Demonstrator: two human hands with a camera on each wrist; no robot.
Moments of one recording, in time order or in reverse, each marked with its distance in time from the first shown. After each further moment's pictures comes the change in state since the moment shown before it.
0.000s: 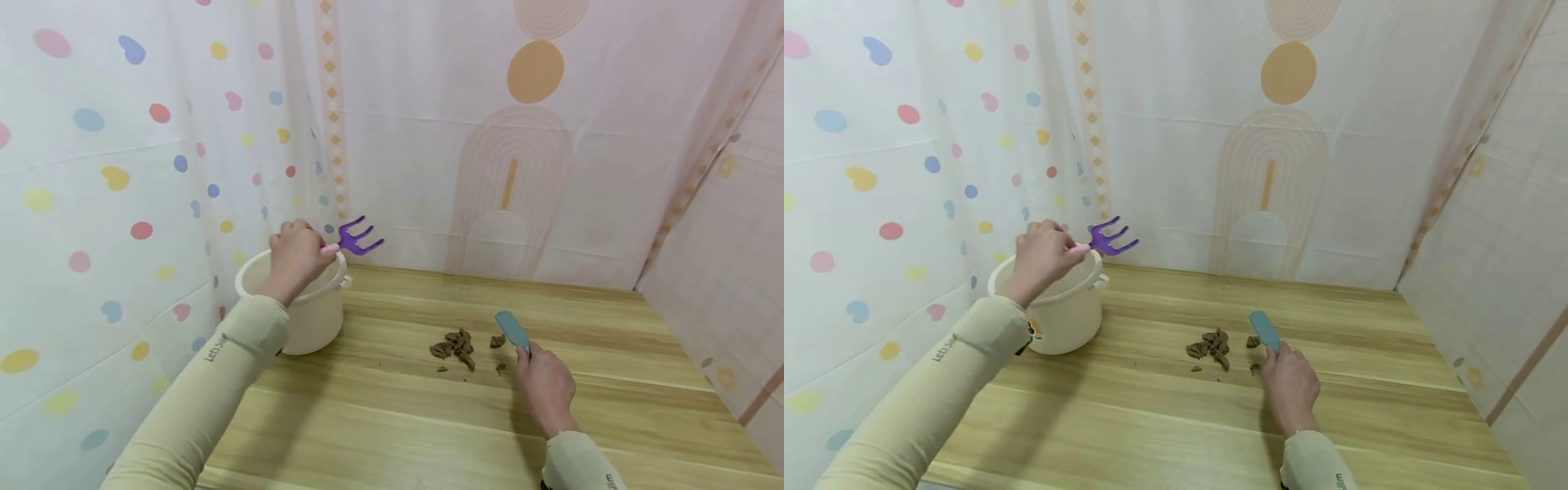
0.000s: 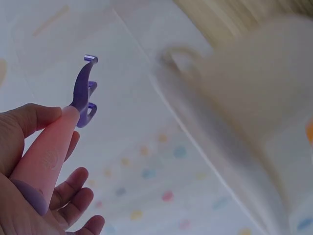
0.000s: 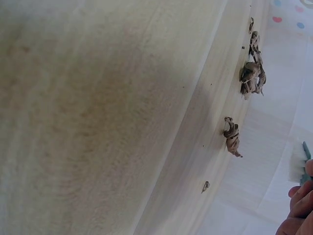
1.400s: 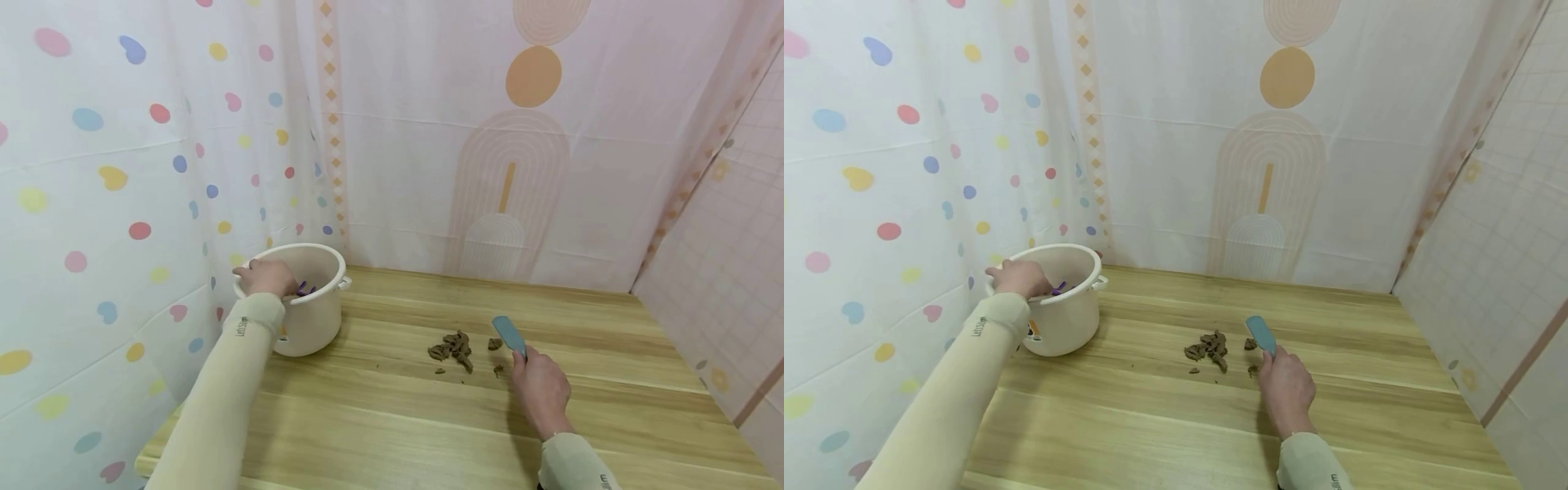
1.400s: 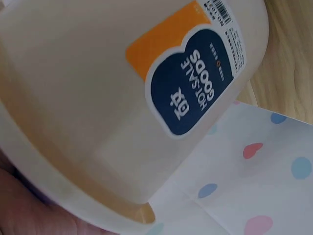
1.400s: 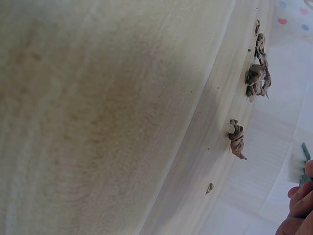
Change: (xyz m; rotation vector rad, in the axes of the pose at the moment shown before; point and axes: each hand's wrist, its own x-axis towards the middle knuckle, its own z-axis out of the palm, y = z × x) left_hand 0.011 -0.085 0.051 0.156 -0.350 -0.269; right_hand -0.001 0.002 0.000 -0.013 -0.058 0.031
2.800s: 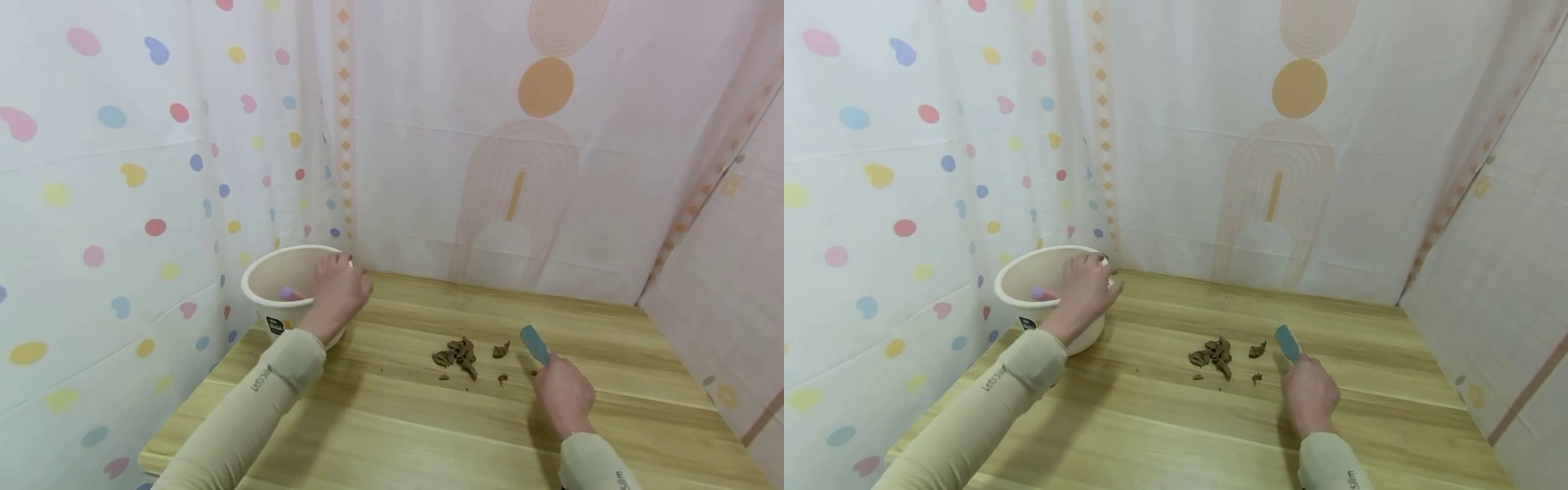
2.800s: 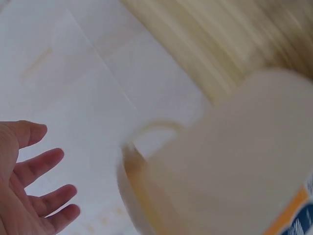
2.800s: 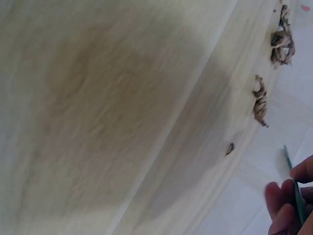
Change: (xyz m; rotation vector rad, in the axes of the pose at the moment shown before) left_hand -0.059 0.099 0.018 -0.067 0.521 0.408; right_hand 0.013 0.024 -0.011 -0.114 -0.044 0.003
